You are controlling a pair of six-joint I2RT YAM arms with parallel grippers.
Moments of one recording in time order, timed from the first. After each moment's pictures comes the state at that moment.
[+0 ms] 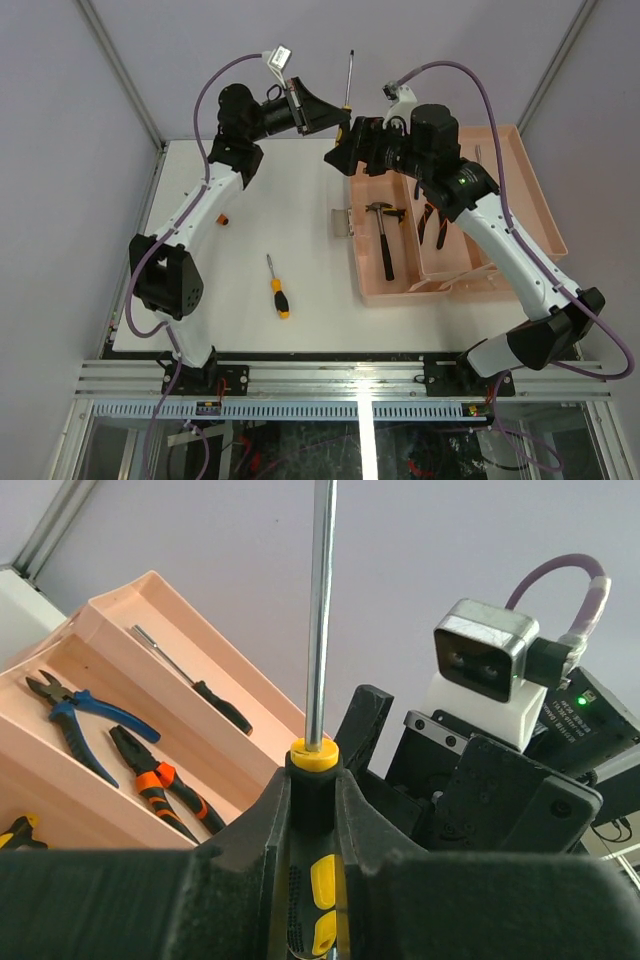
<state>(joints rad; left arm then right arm) -0.31 1.80 1.72 0.41 0.88 -1.11 0.55 1.47 1.64 -0.42 -0.30 0.47</state>
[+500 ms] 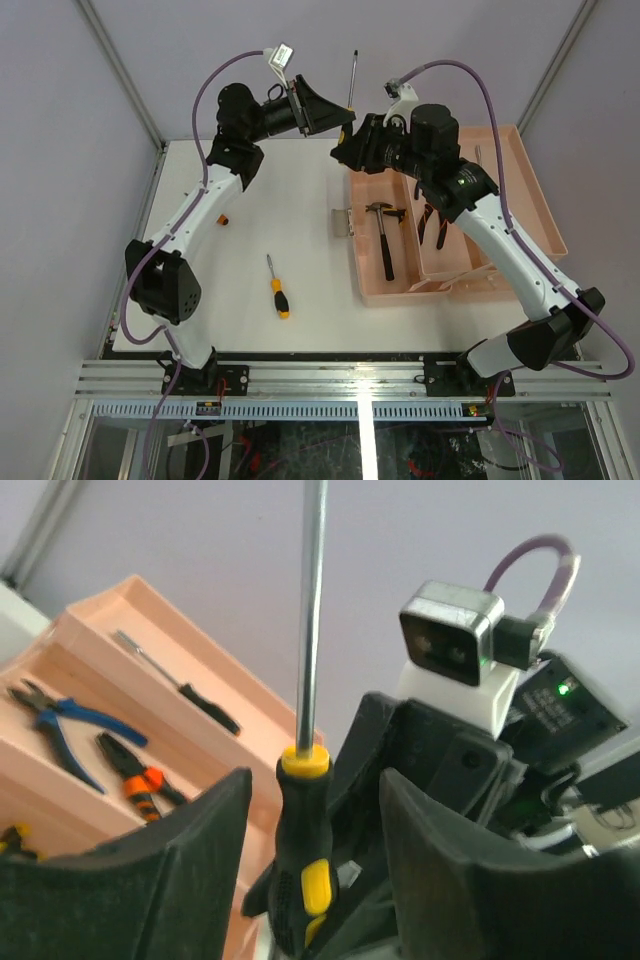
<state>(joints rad) -0.34 1.76 1.72 0.41 0.87 -1.08 0.56 1.47 1.64 -0.36 -0.28 0.50</state>
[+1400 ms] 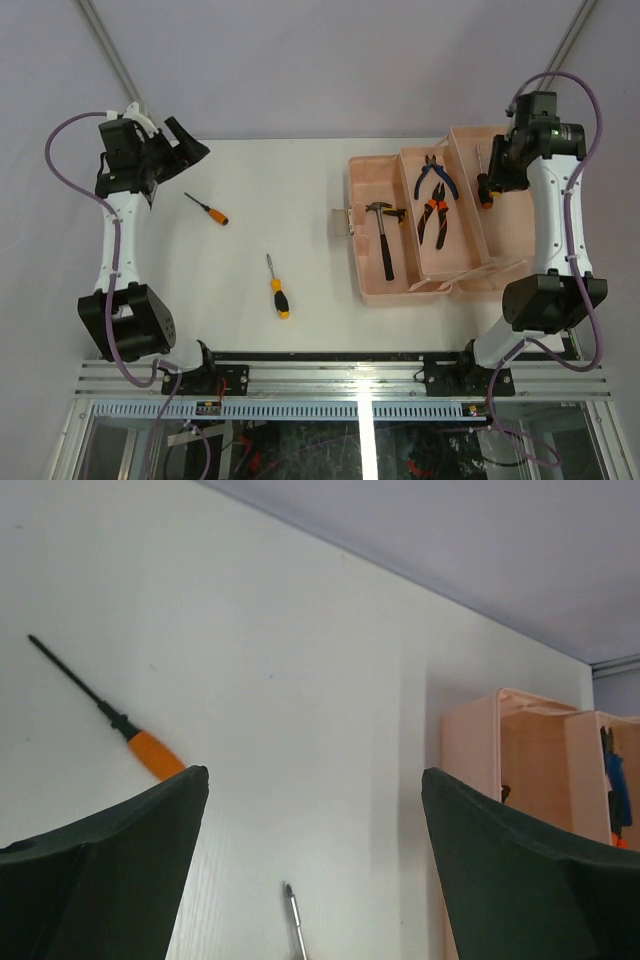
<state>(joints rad) 0.26 1.49 1.47 -0.42 0.45 -0.44 -0.05 1.65 1.97 -1.29 0.09 0.10</state>
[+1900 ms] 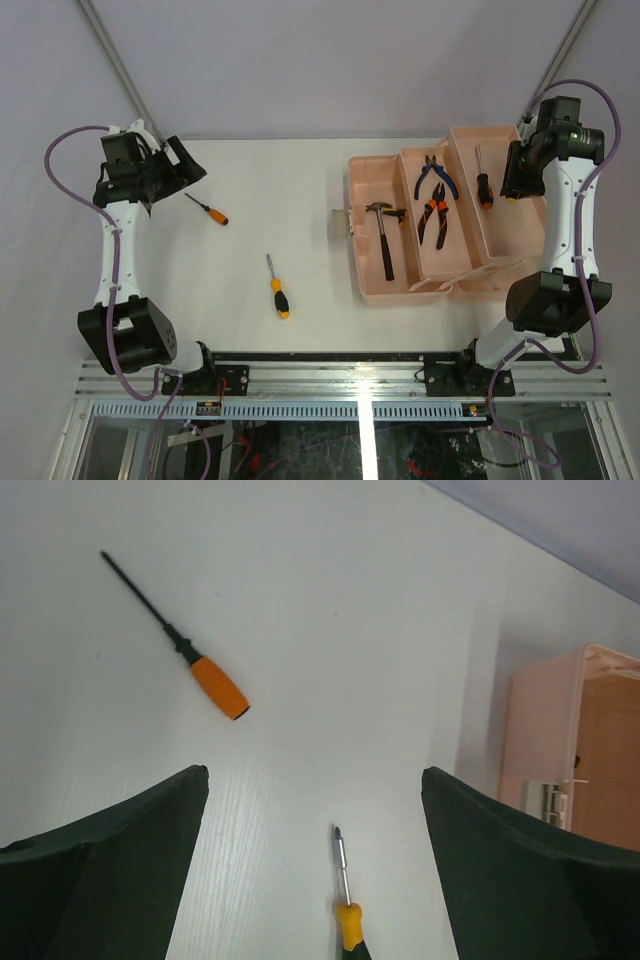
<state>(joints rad) 0.28 1.40 1.41 -0.60 0.39 -0.31 -0.20 1.64 1.92 -1.30 0.03 0.01</state>
